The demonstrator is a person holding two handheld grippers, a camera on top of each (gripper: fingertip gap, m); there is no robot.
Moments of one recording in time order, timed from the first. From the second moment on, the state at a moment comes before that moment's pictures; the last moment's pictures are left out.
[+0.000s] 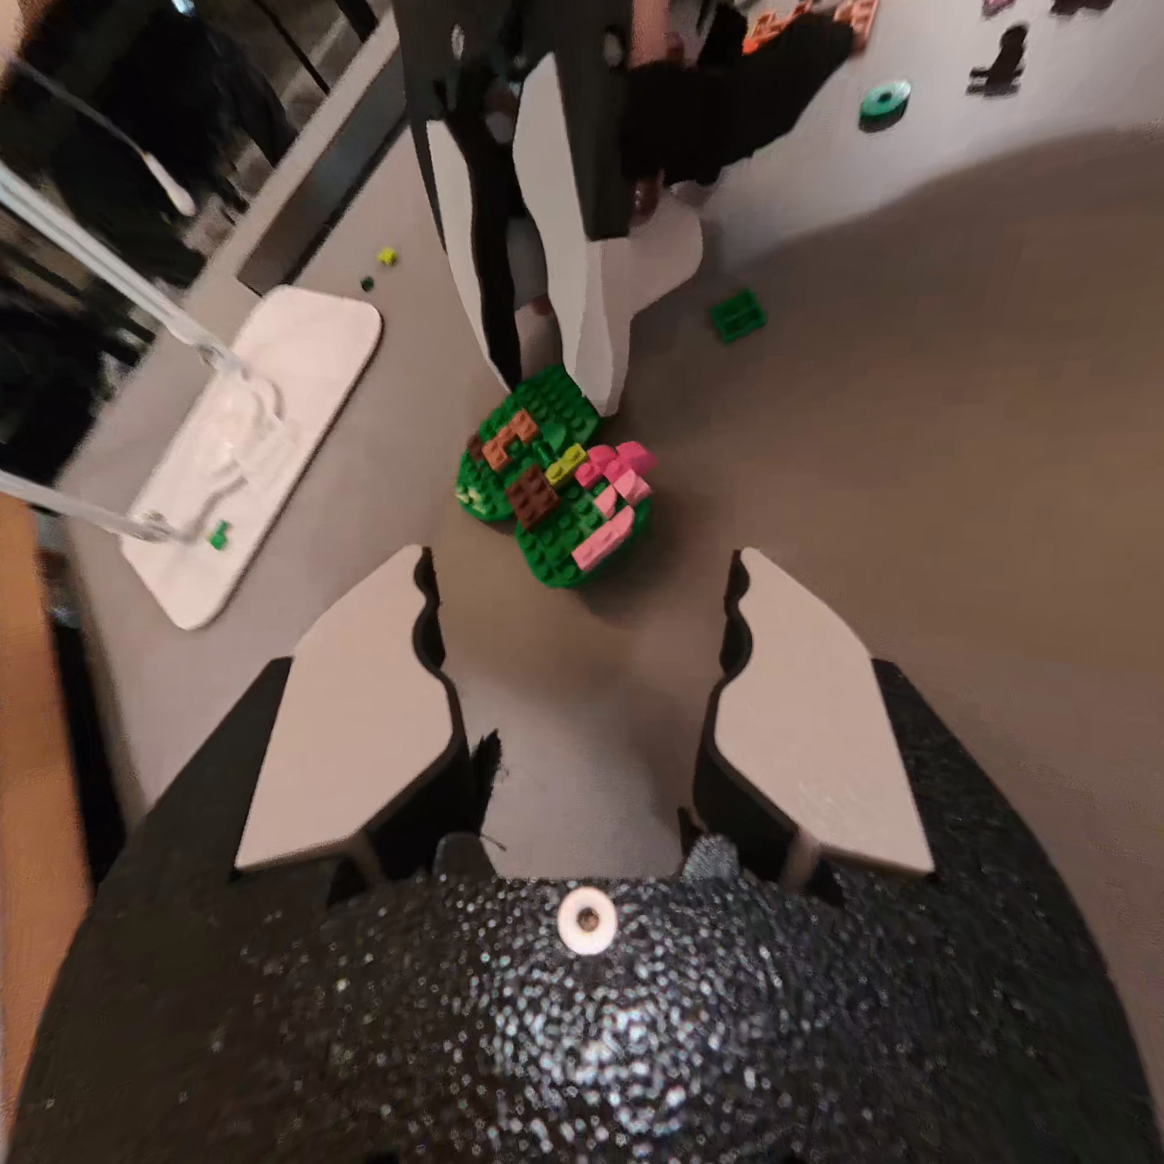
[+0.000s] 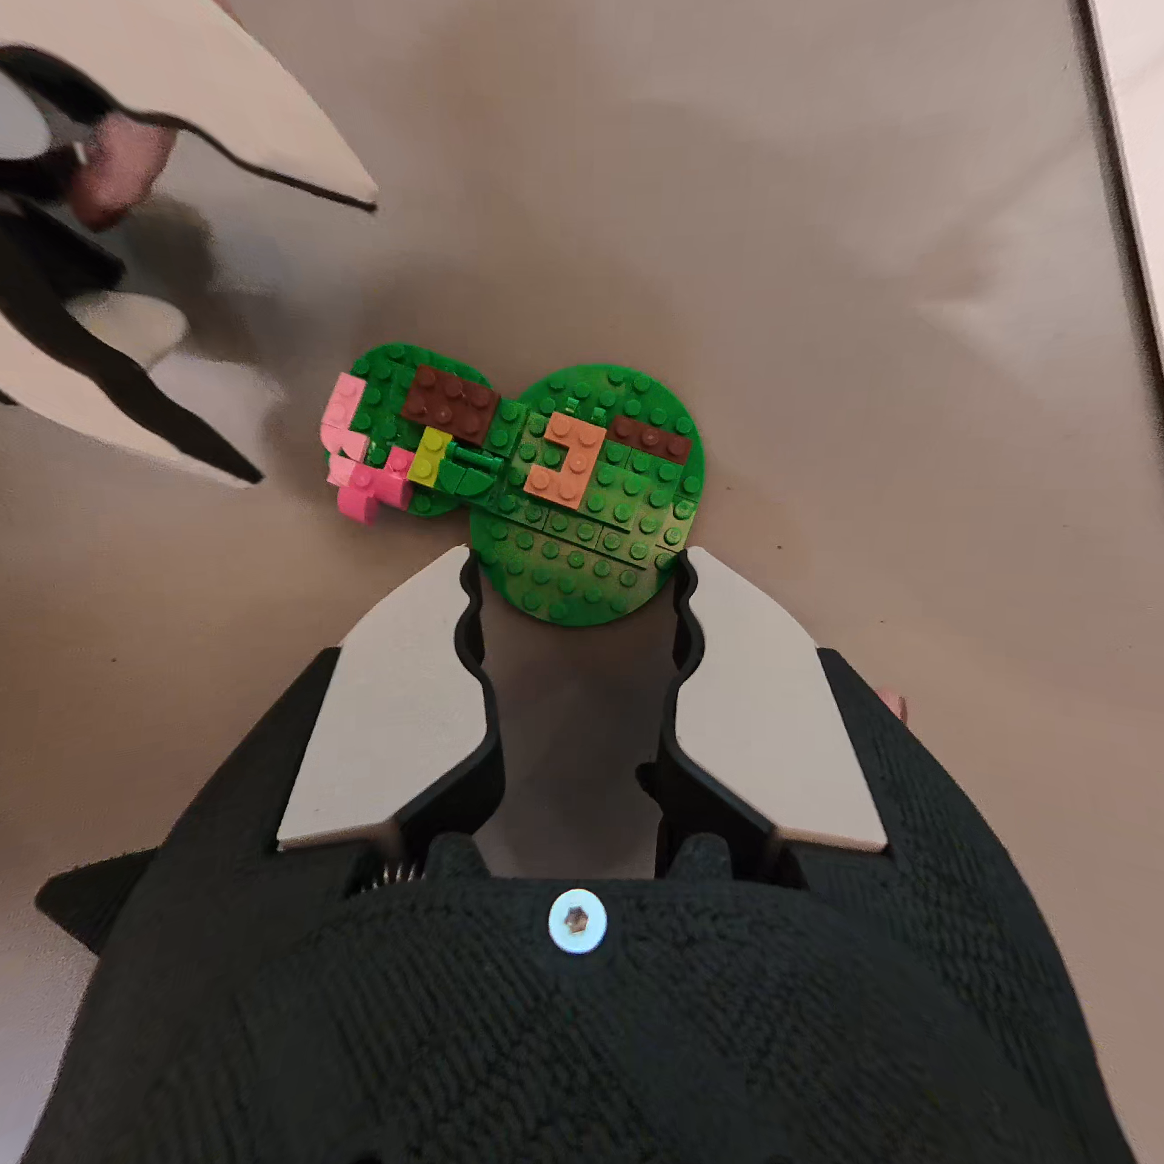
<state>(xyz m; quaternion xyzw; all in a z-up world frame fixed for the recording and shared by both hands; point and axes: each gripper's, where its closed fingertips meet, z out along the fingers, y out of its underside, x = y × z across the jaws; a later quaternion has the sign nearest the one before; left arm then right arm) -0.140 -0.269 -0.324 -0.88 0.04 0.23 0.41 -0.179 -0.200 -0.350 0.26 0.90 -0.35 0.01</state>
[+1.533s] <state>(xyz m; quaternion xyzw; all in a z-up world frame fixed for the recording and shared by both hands) -0.172 -0.184 -0.283 -0.58 0.31 0.59 0.47 -0.004 0.030 -0.265 0.51 0.74 -0.29 -0.32</state>
